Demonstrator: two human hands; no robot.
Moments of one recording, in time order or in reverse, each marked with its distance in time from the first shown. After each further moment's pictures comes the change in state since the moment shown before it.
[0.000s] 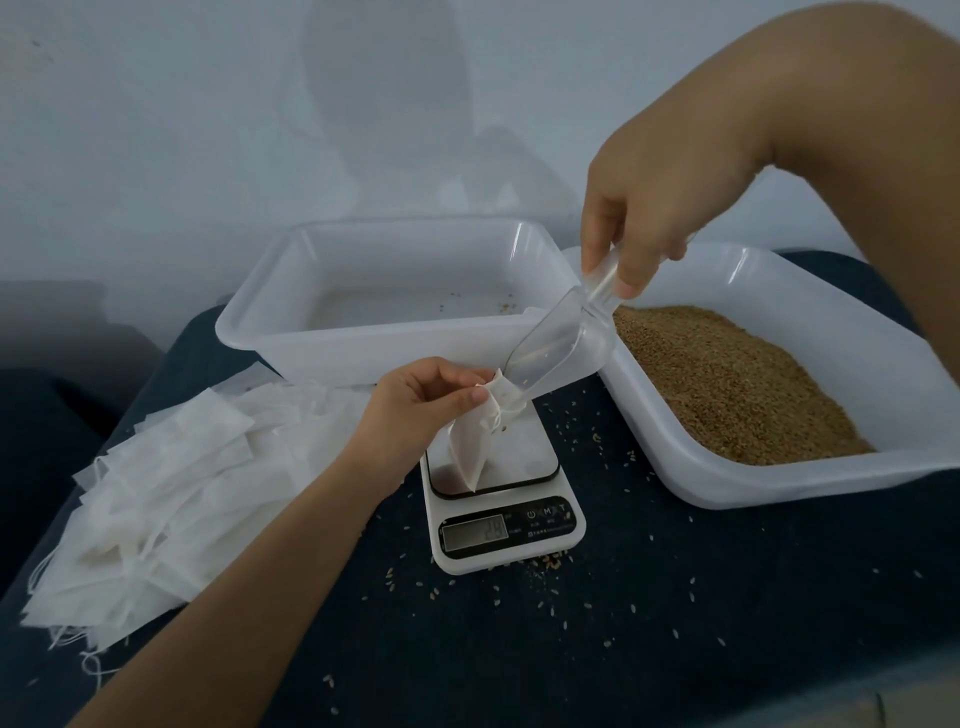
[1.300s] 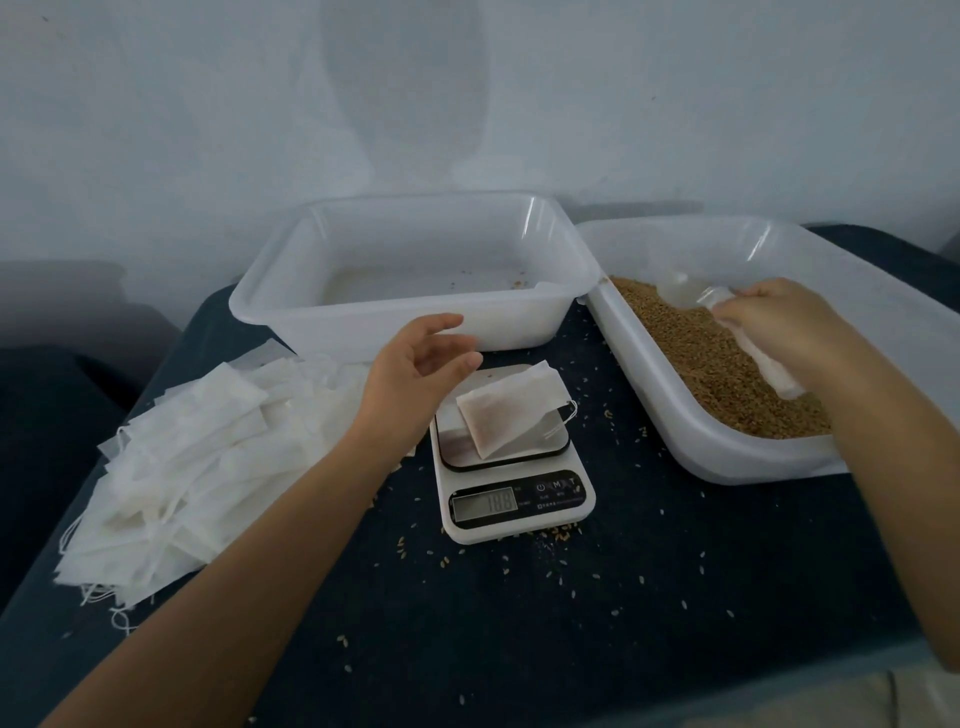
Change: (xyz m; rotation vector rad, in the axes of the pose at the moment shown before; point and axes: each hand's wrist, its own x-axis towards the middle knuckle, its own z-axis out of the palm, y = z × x) left_hand -0.003 0.000 -0.005 0.325 0.193 0.073; right_hand 0.007 0.079 0.189 1.032 0.415 0.605
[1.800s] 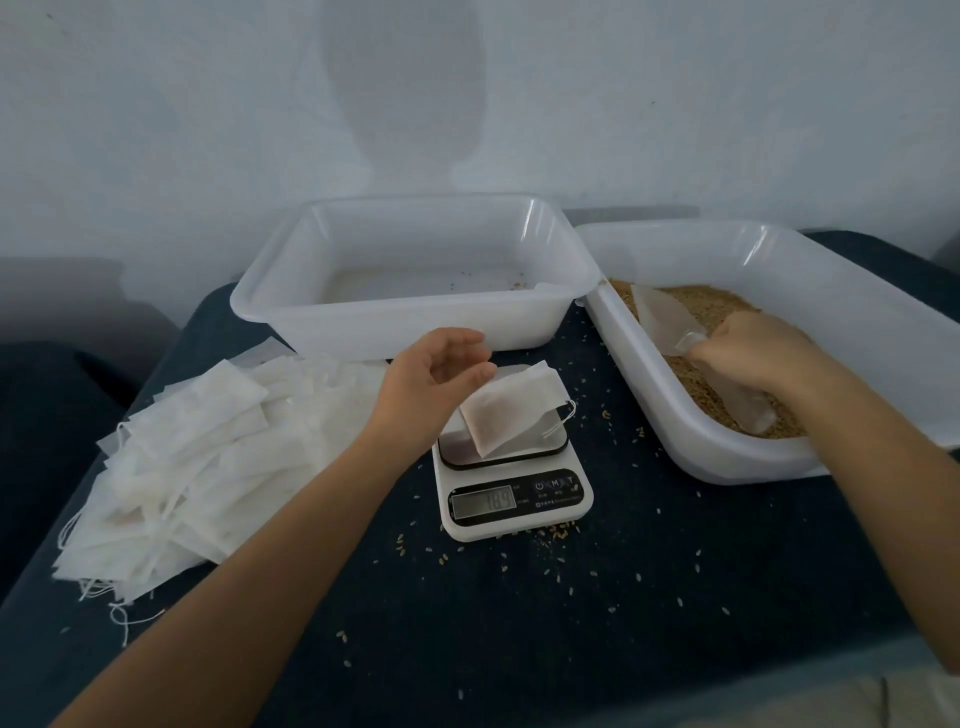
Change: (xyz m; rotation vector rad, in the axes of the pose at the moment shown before) left_hand -0.006 0.000 0.008 0.022 -0.072 -0.007; right_hand 0.000 0.003 0.015 -0.439 -0.126 -0.021
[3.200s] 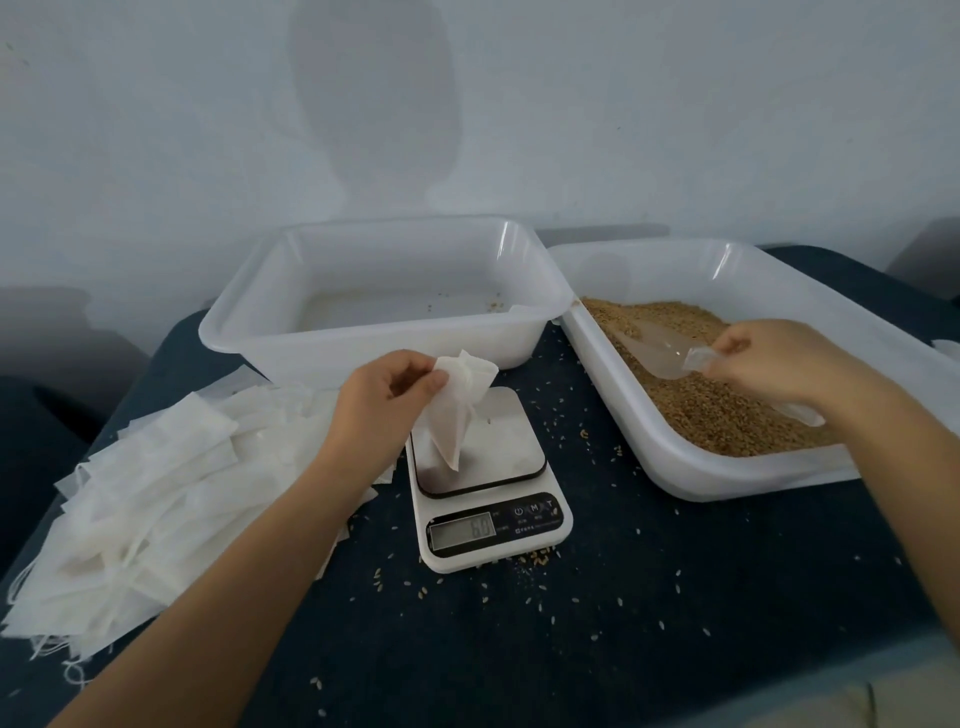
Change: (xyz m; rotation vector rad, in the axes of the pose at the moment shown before) left_hand 0.009 0.005 -0.013 0.203 0.092 0.013; right_hand -0.015 0.026 -0.029 0.016 0.033 -0.106
